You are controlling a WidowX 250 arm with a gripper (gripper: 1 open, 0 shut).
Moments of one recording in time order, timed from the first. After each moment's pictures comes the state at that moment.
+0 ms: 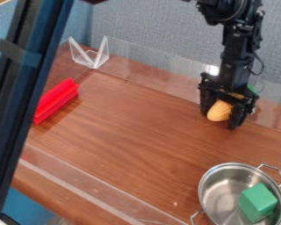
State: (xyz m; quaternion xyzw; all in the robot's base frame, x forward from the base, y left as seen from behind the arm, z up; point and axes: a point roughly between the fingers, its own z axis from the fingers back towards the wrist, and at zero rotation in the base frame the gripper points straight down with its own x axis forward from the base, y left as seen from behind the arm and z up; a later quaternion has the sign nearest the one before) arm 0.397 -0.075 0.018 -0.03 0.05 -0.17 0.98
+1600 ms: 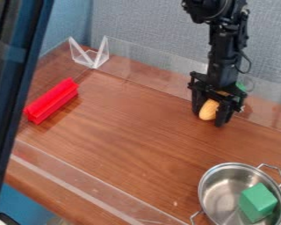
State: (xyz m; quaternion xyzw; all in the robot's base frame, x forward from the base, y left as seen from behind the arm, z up) arm 0.389 -0.054 0.020 -0.03 0.04 -0.17 0.98
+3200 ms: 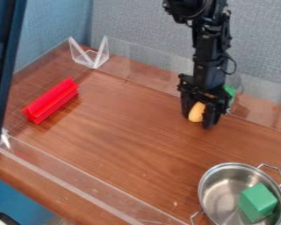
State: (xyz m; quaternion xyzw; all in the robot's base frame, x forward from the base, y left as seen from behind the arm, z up) arm 0.374 -0.045 0.020 -0.05 0.03 -0.19 0.98
